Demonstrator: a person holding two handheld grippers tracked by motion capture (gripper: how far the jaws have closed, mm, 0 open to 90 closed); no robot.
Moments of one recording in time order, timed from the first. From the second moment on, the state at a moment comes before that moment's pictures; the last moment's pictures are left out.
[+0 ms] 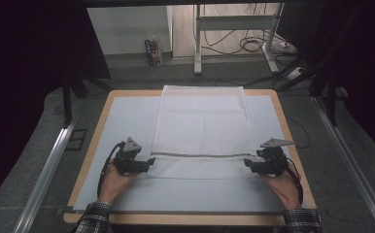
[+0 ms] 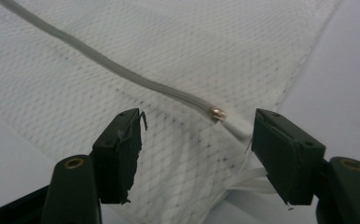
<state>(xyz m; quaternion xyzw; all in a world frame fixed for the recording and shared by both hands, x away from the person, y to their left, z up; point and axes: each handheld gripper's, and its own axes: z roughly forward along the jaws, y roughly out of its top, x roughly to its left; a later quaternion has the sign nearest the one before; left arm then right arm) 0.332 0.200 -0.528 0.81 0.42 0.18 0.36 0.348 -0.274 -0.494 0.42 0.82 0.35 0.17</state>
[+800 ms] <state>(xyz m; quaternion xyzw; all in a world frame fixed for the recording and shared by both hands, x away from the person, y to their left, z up) 0.383 0.190 -0.528 0.80 0.44 0.18 0.37 0.394 -0.277 -0.497 0.44 0.81 0.32 0.23</state>
